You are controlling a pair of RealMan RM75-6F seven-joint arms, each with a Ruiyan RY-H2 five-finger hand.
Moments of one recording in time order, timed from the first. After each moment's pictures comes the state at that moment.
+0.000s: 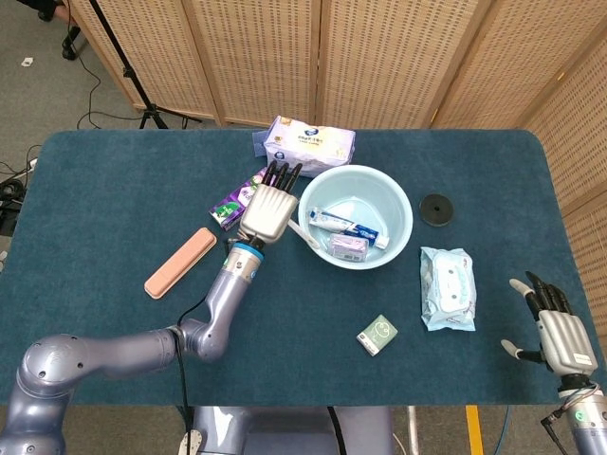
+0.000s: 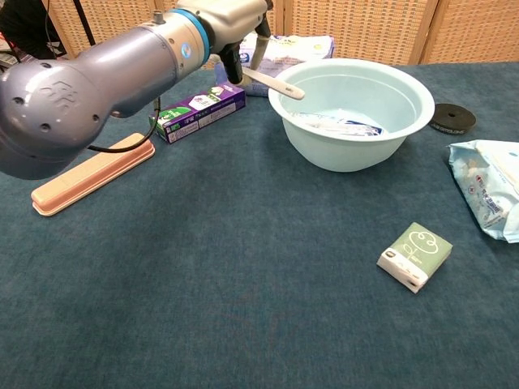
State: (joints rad) left arm -1.18 -1.82 -0.36 -1.16 0.81 1.01 0.79; right arm 0.13 -1.12 0.05 -1.56 -1.40 1.29 0.17
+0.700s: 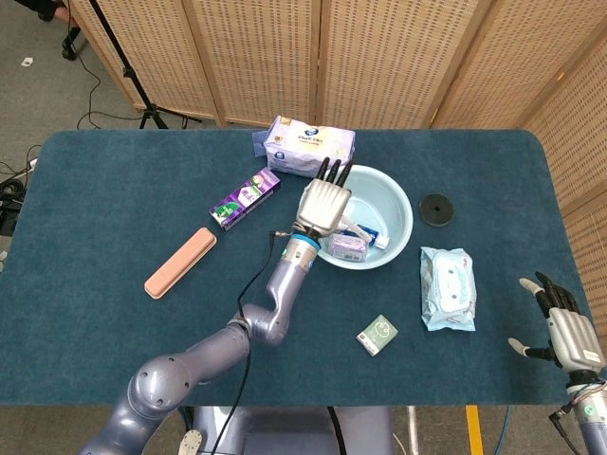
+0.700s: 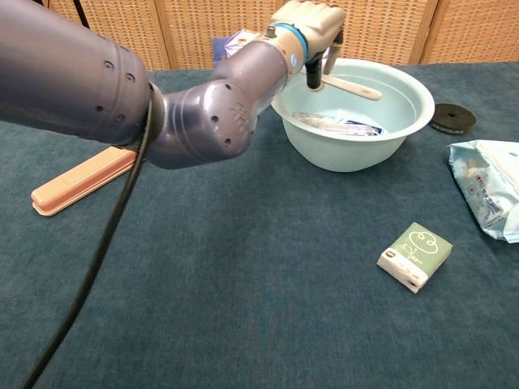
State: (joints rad) left arm -1.53 -2.20 -0.49 -0.44 0.87 0.78 0.51; right arm 0.14 -1.11 0.06 -1.51 -1.36 1.23 0.28
